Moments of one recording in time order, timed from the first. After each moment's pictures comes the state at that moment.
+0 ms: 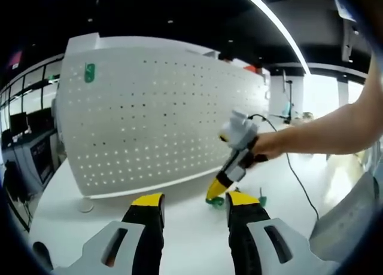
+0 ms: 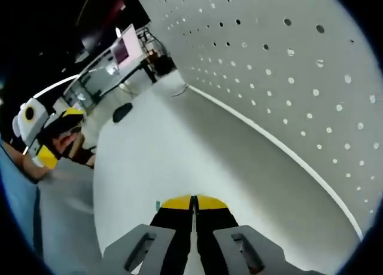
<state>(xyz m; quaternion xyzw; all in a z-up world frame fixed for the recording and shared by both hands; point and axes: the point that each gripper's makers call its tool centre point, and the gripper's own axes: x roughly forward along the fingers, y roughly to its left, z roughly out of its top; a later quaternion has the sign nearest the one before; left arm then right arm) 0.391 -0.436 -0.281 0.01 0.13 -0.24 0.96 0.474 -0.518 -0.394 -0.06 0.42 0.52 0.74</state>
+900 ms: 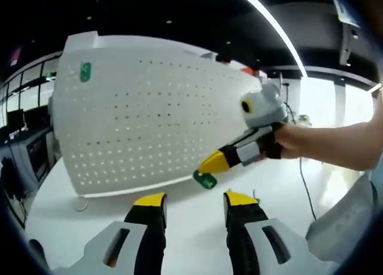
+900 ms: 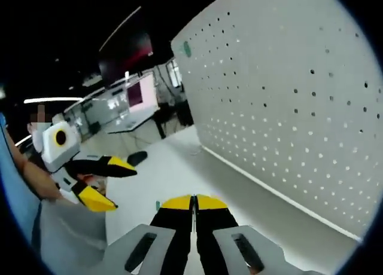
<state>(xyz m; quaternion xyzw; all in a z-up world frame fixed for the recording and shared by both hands) 0.386 -0.446 -0.279 0.00 0.13 -0.26 0.96 0.450 -0.493 -0.293 -0.01 0.24 0.52 0.82</state>
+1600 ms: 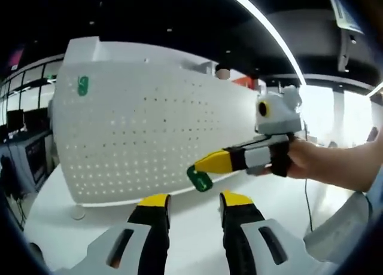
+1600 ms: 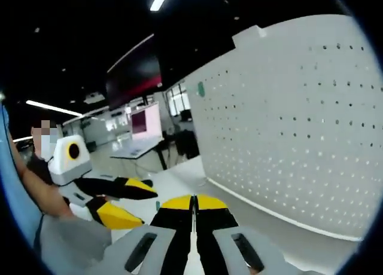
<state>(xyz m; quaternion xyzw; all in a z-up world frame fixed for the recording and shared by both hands) 0.386 -0.459 -0.248 -0.02 0.09 -0.26 0.96 0.432 -0.488 -0.241 0.03 0.13 0.51 0.85</state>
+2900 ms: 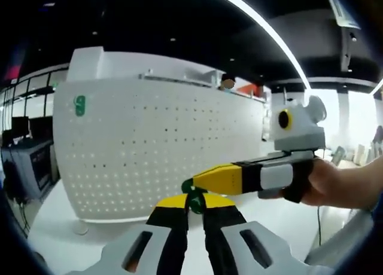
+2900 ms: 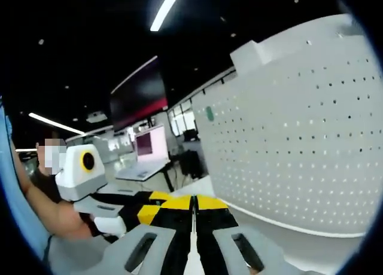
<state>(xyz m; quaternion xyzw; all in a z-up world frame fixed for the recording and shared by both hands) 0.407 -0.472 -0.219 -0.01 0.06 -0.24 0.97 0.418 -0.478 -0.205 0.09 0.08 0.51 0.85</state>
